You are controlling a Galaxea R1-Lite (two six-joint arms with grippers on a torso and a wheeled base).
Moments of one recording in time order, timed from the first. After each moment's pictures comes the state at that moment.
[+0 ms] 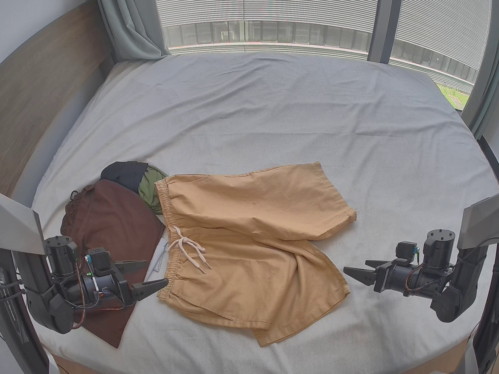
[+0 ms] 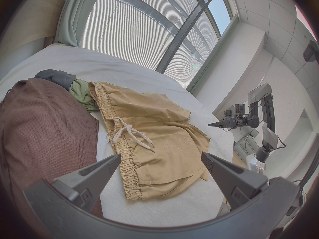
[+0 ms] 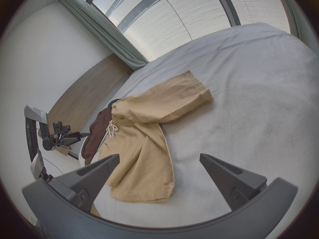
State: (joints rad) left arm 0.04 2.15 -0.16 -1.55 -0.83 0.01; right arm 0.18 2.18 -0.20 -1.54 0.48 0.26
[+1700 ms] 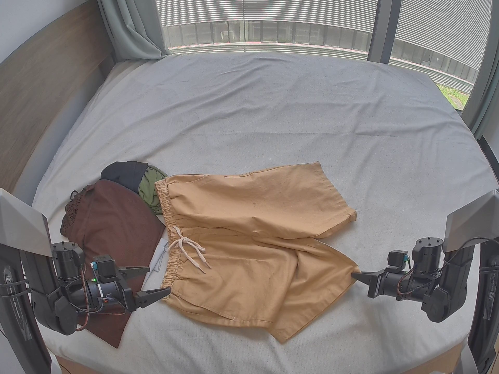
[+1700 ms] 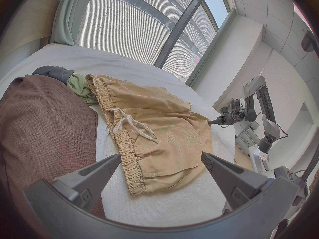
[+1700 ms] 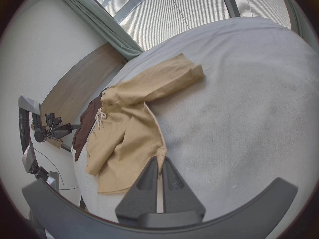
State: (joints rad) left arm 0.04 2.22 -0.16 -1.55 -0.83 0.10; right arm 0.15 2.32 -0.25 -1.54 0.47 0.20
